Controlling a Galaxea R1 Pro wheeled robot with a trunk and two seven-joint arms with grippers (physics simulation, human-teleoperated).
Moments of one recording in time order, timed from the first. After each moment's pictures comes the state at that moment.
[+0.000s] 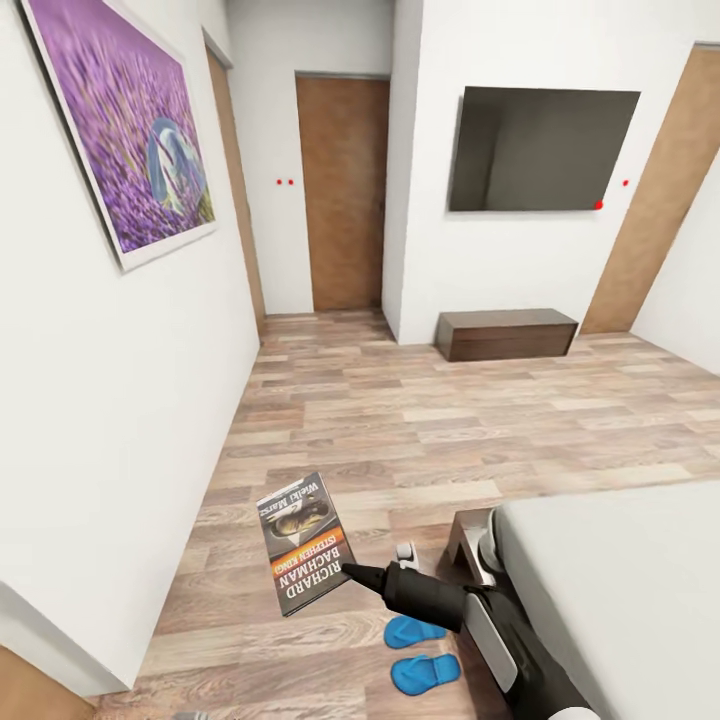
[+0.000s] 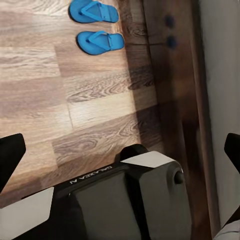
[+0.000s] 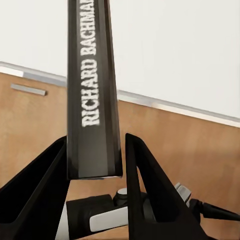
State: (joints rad) left arm -0.42 0.22 0.28 -0.02 -0.13 -0.02 -0.94; right arm -0.43 0.06 0.11 -0.84 -0.55 0.73 1.00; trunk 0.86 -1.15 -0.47
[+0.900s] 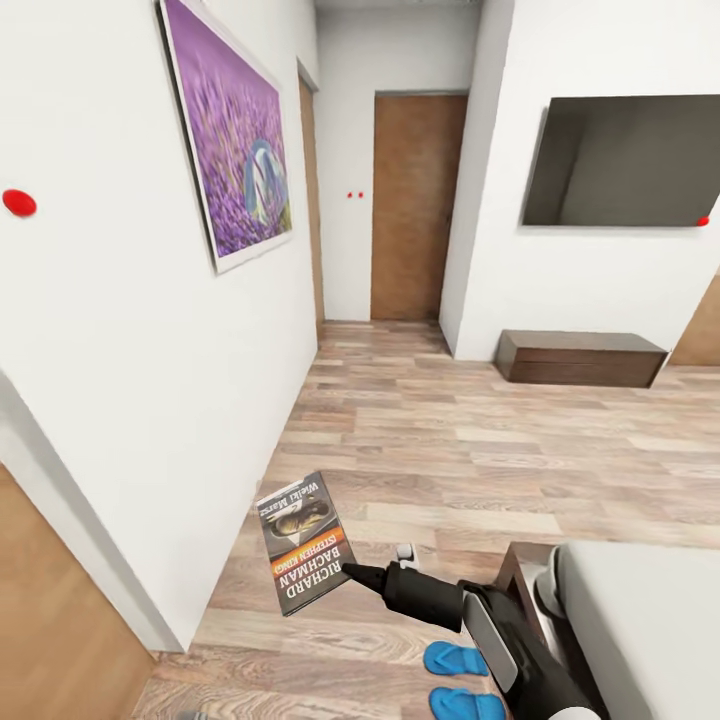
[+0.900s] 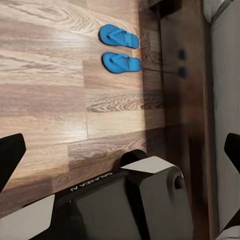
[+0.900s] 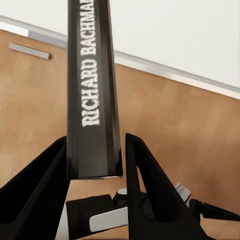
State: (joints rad) left arm -0.42 0.22 0.28 -0.02 -0.13 -0.02 -0.94; right arm -0.43 0.06 0.11 -0.84 -0.55 0.73 1.00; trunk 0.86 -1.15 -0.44
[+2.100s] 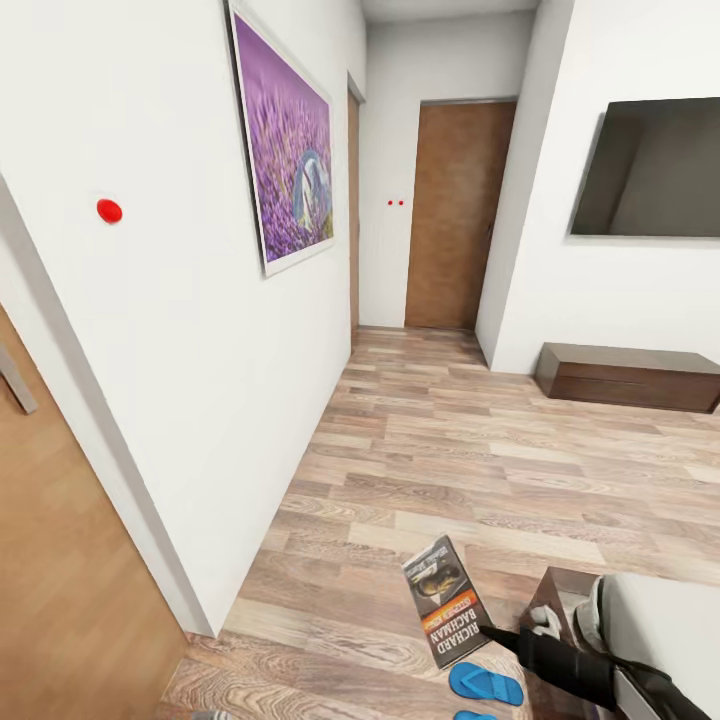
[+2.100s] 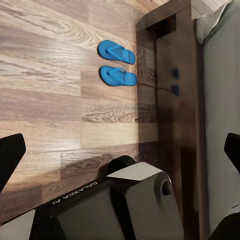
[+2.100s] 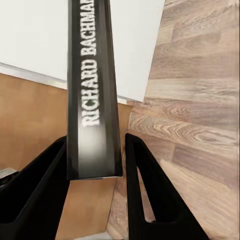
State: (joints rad) left arm -0.42 0.17 0.28 -0.03 -0.13 -0.02 -0.94; right arm -0.43 -0.32 0.10 -0.42 -0.54 0.37 1.01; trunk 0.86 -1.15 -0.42
